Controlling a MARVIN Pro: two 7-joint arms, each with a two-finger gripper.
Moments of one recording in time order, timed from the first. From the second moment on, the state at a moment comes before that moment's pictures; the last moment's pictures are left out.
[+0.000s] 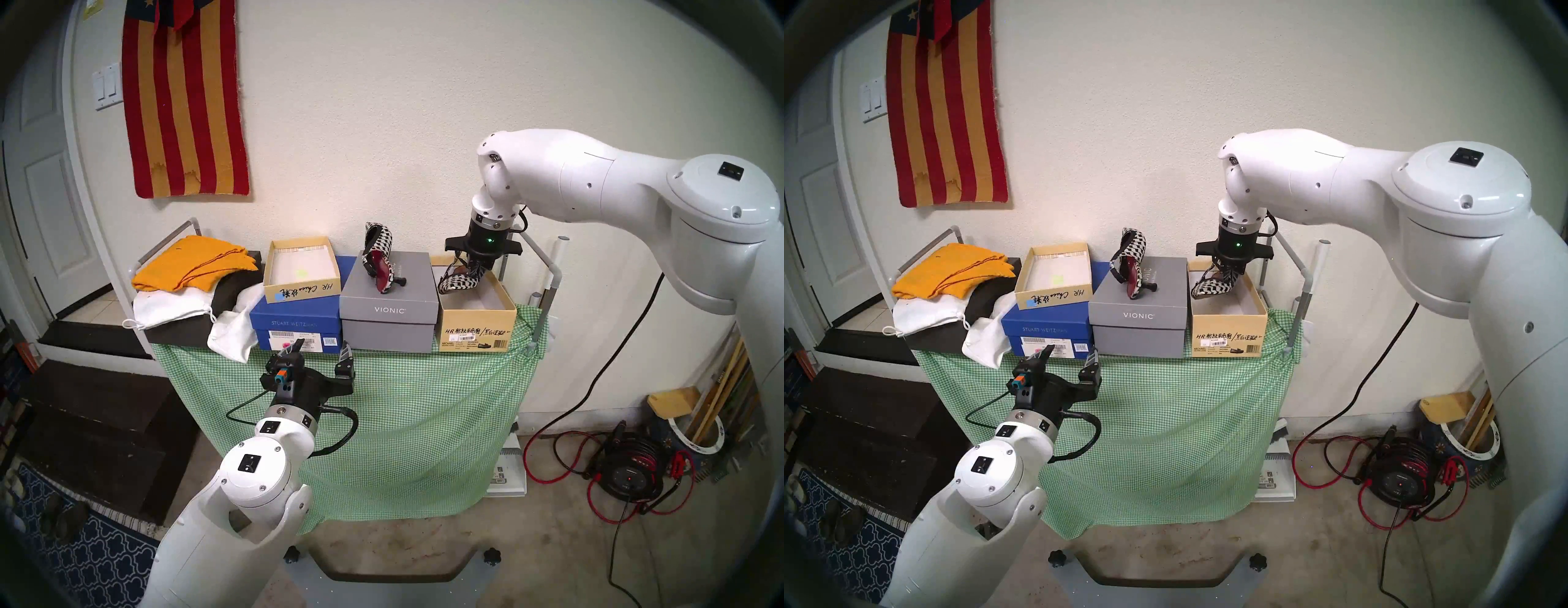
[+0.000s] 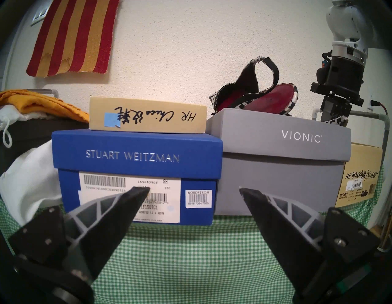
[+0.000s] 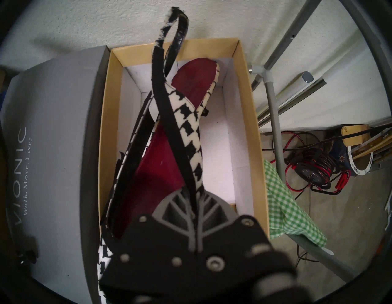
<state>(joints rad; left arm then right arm) 1.84 -1.23 -1.28 -2.07 -0.30 0.11 0.34 0.27 -1.32 -0.51 -0.71 2.88 0.96 -0.87</state>
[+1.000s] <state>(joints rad) 1.84 -1.23 -1.28 -2.07 -0.30 0.11 0.34 0.36 -1.34 -0.46 -0.71 2.88 0.96 -0.87</state>
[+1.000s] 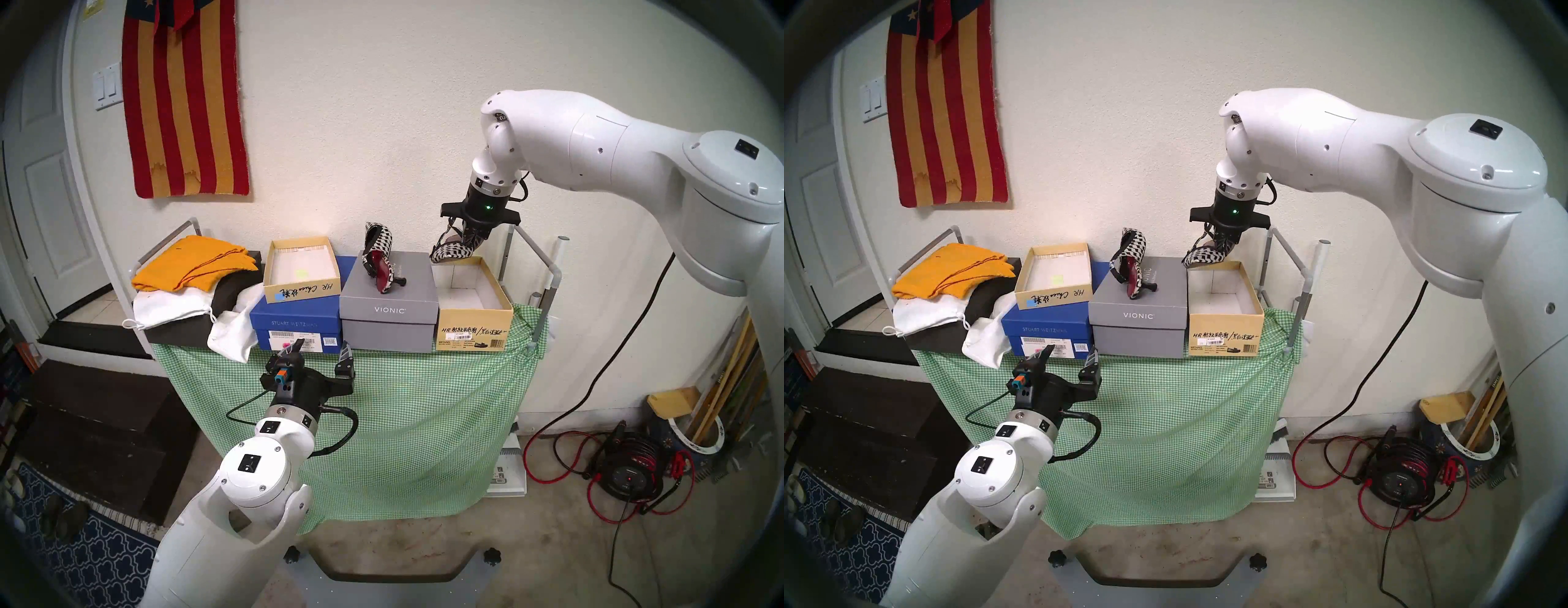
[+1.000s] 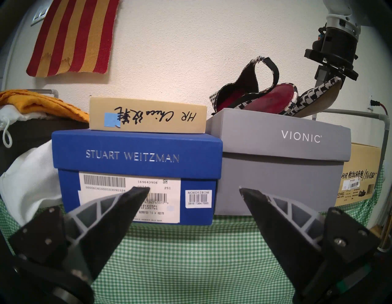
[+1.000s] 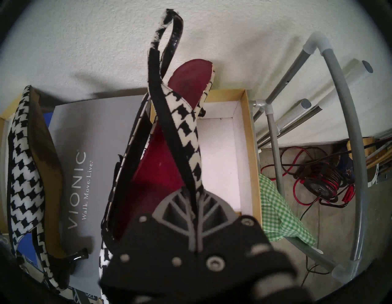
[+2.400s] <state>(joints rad) 1.84 -1.23 -1.28 -2.07 -0.30 0.11 0.34 0.34 -1.55 -0.50 -0.59 2.88 0.96 -0.86</state>
